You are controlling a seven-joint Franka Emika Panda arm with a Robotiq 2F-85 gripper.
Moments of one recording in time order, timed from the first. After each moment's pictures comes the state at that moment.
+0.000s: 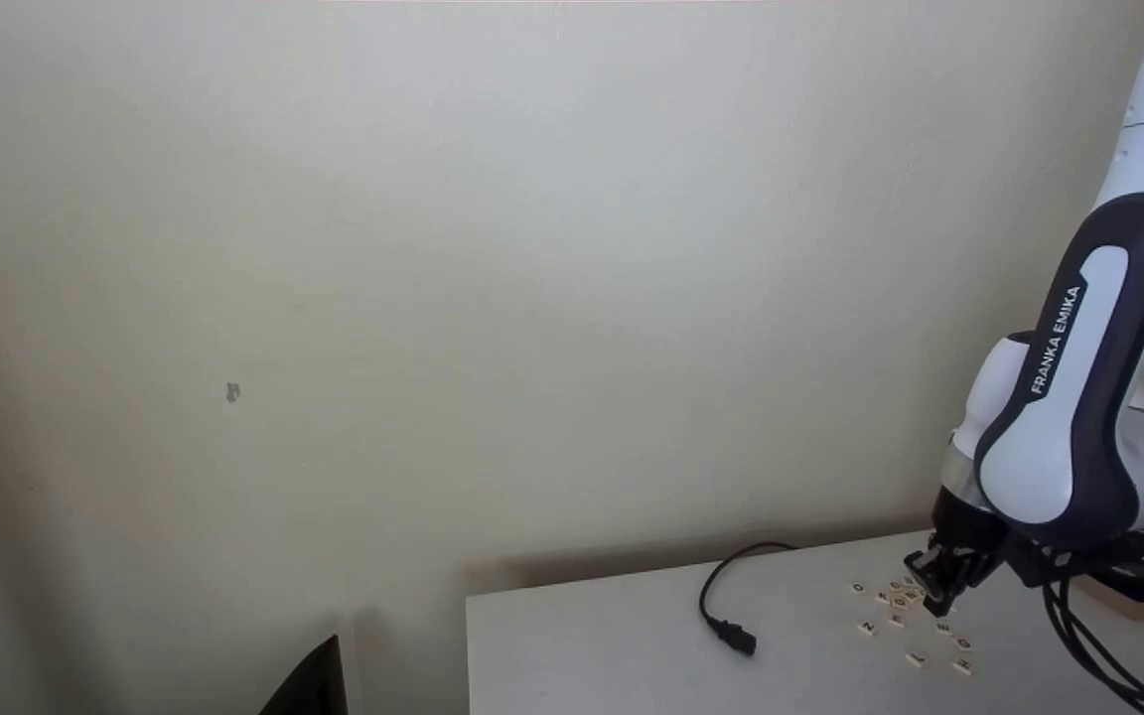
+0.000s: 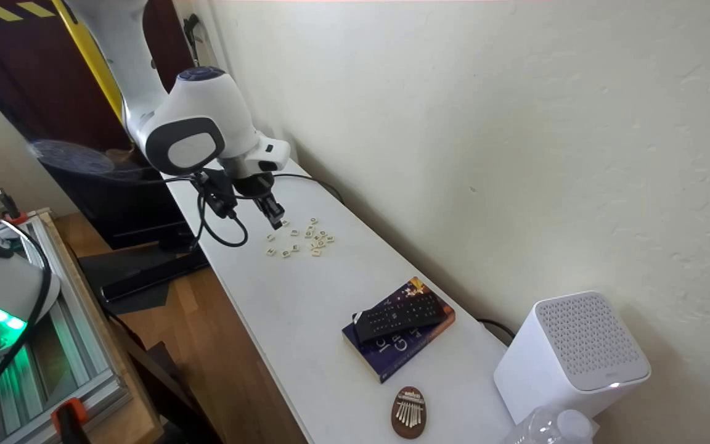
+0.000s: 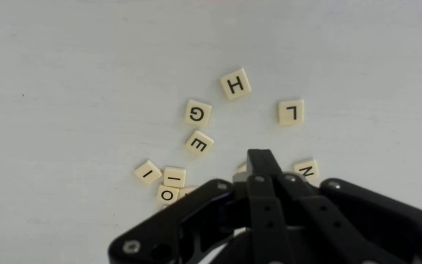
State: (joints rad) arm -0.08 0.56 -0.07 -2.58 -0.04 3.31 0.01
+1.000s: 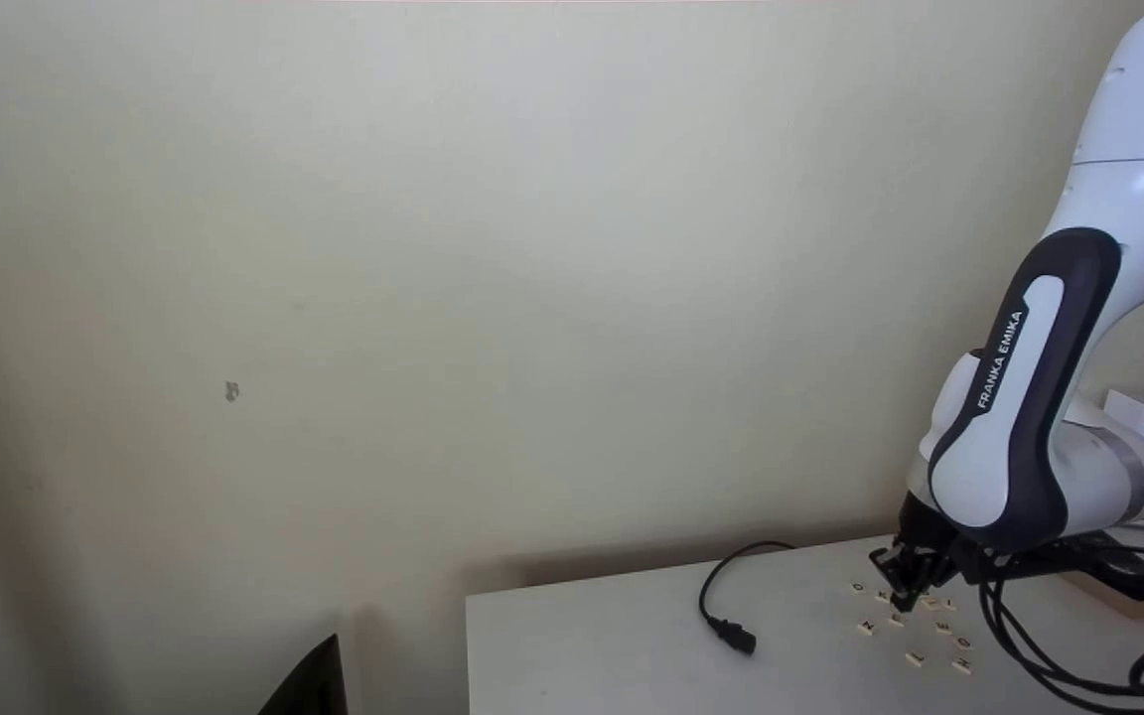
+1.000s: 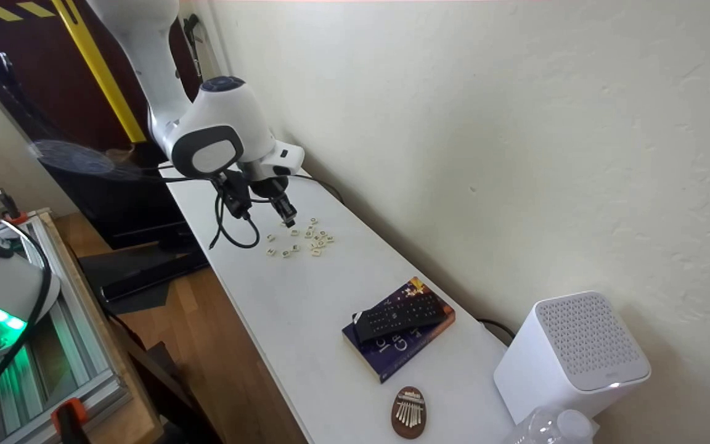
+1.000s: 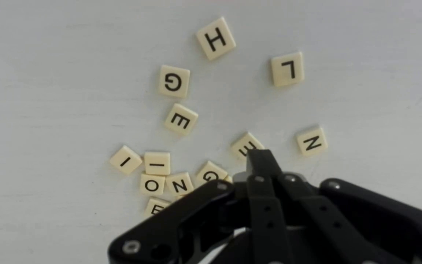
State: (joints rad) arm -0.10 0.67 -0.03 -2.45 0.00 3.31 0.07
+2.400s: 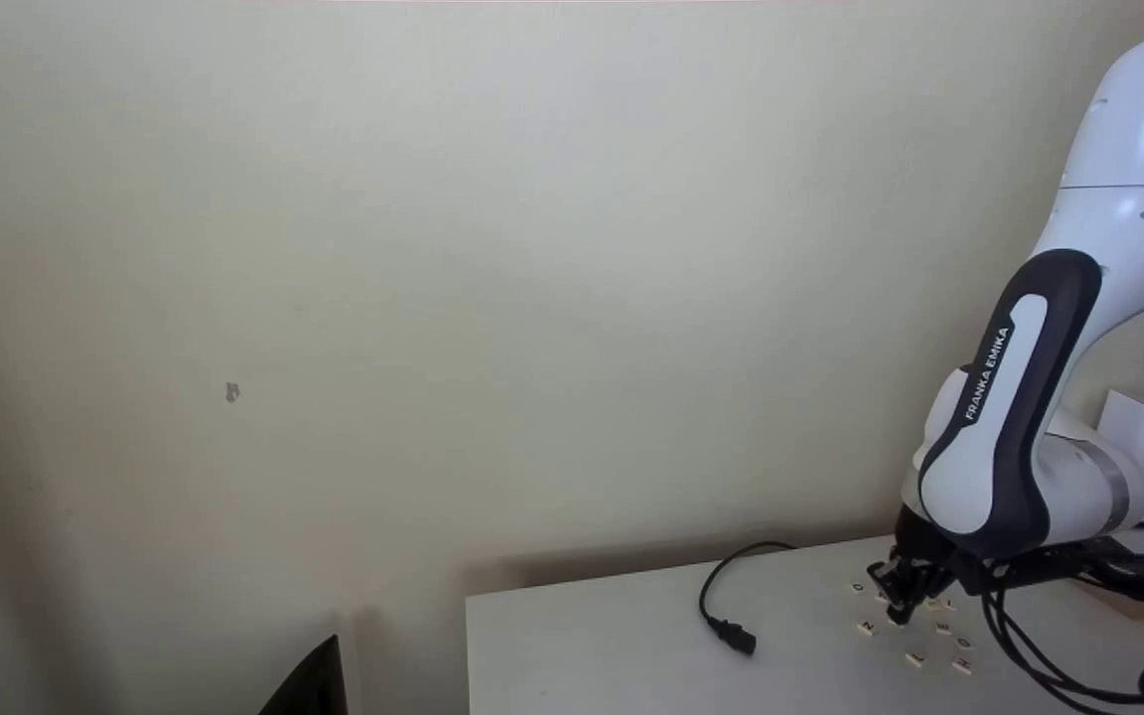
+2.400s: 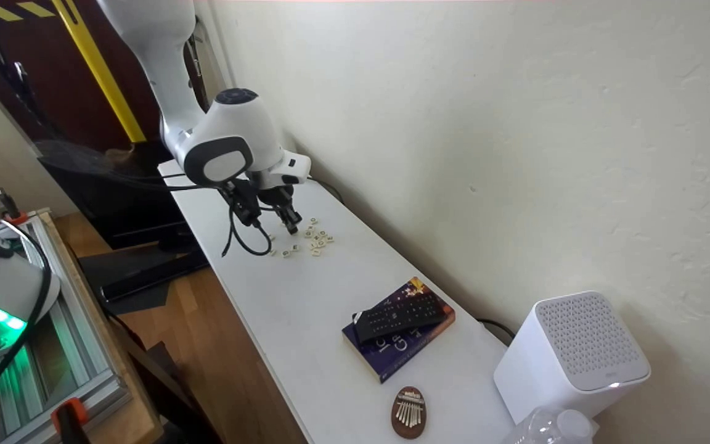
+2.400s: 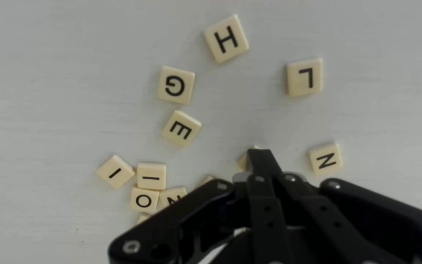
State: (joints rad) arm -0.15 0.74 0.00 -2.39 -0.01 3.28 -0.01
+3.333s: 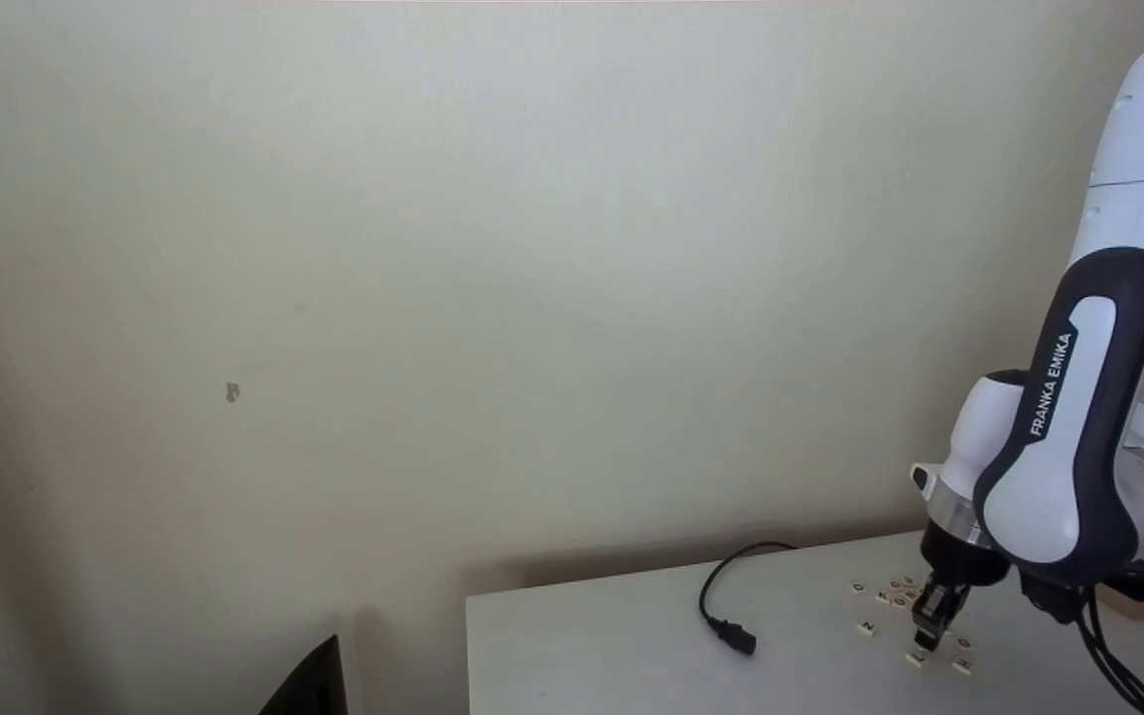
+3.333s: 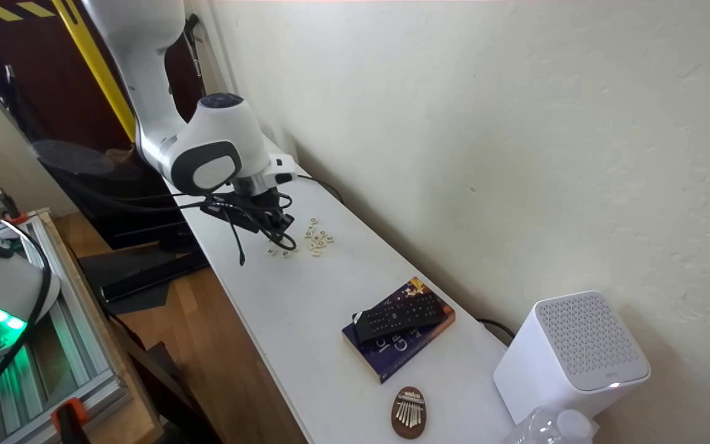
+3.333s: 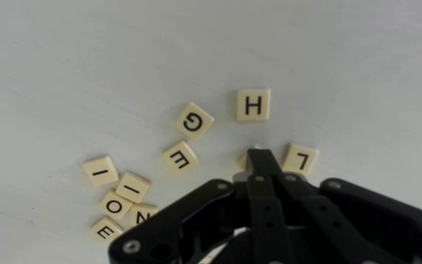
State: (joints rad) arm -0.16 0.71 -0.03 -2.48 -0.20 3.30 -0.27
